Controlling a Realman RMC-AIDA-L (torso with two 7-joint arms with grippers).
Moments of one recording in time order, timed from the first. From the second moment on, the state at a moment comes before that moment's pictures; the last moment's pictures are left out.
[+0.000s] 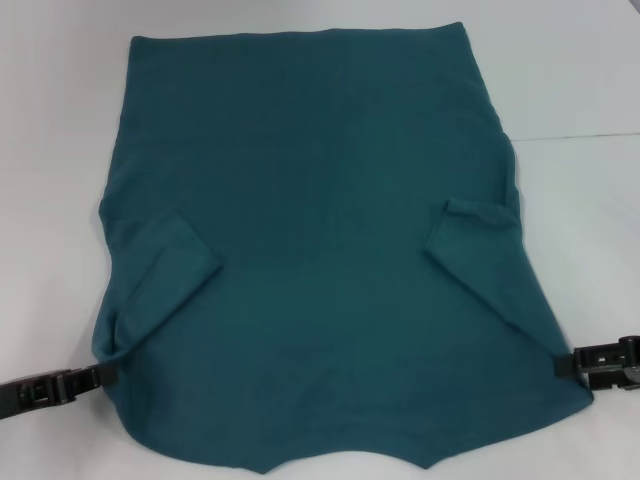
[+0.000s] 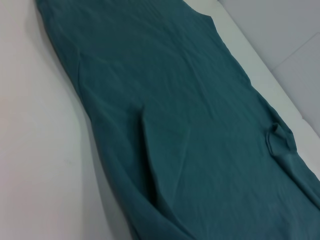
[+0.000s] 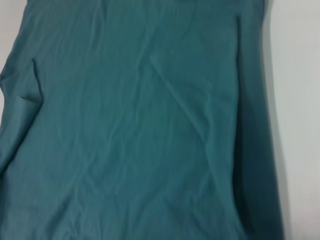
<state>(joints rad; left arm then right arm) -0.46 -2.11 0.32 0.72 2.36 1.48 -1.92 0.48 1.90 -0.67 -0.67 -2.35 -1.50 2.39</state>
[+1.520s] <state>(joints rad) -0.48 -2.10 0.32 0.70 2.36 1.46 -1.91 0.56 1.94 -0.72 -0.66 -2.35 -1.55 2.40</state>
